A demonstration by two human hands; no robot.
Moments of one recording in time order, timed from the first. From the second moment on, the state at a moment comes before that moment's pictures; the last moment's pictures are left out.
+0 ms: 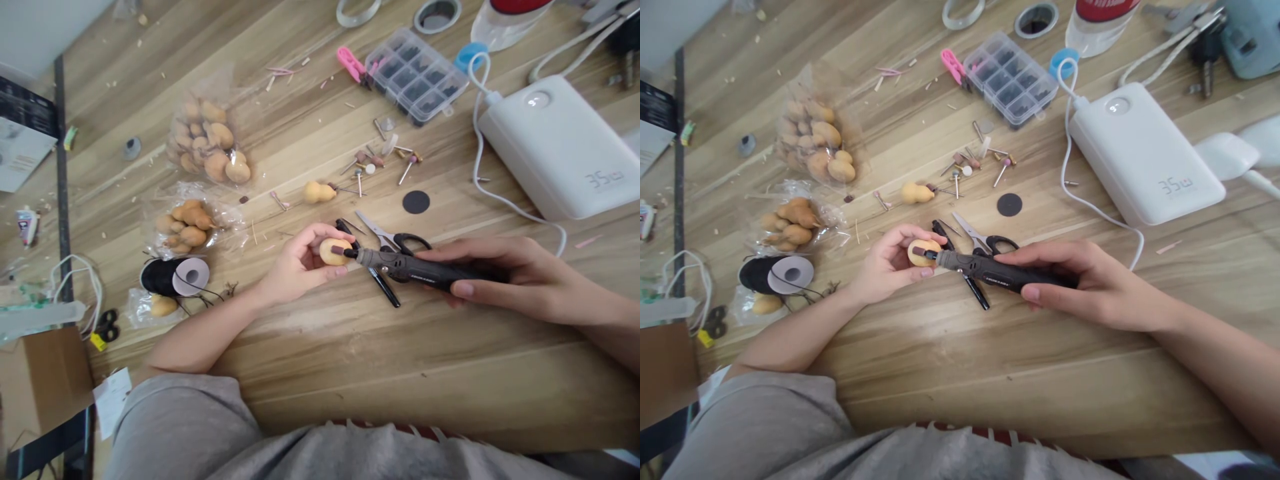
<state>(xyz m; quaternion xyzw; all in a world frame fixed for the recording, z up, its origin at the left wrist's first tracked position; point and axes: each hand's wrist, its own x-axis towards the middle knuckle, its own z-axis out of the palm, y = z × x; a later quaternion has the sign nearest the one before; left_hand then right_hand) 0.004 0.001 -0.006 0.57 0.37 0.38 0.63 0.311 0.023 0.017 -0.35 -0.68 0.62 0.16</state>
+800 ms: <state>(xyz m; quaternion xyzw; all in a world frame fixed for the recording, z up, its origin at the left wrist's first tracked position) 0.004 0.001 -0.006 0.59 0.35 0.39 0.61 0.305 0.016 0.015 -0.36 -0.67 0.61 0.21</state>
